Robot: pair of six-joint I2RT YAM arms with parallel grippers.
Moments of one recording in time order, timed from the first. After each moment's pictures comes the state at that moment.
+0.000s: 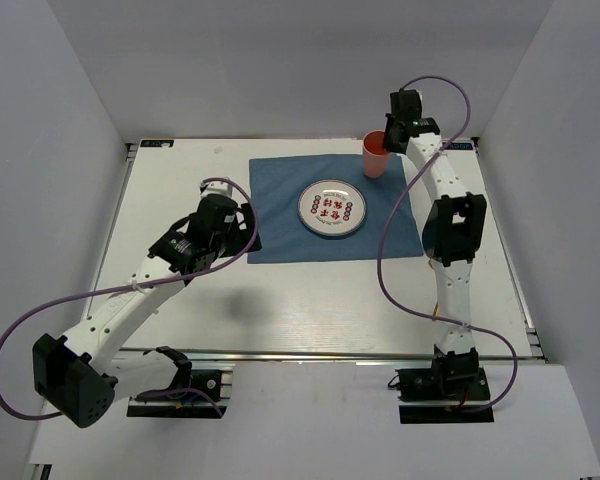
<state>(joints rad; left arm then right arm) -0.56 1.14 1.02 -0.62 -0.30 -0.56 0.21 2.39 2.35 -0.70 0.21 0.26</state>
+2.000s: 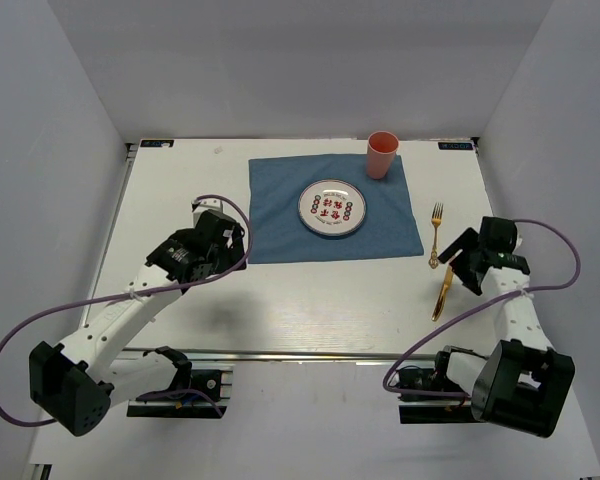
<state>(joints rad) -0.56 1.09 0.95 -0.79 -0.42 -0.54 -0.22 1.11 0.73 -0.57 0.03 0.54</state>
